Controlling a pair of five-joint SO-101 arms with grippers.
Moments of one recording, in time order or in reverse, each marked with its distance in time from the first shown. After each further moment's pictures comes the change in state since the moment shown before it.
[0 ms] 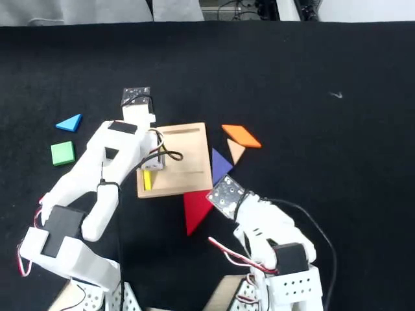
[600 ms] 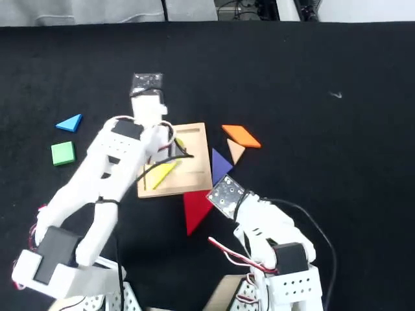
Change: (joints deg) left arm 5.7 -9.8 -0.5 0.6 0.0; right arm 0.0 0.0 0.0 0.0 0.0
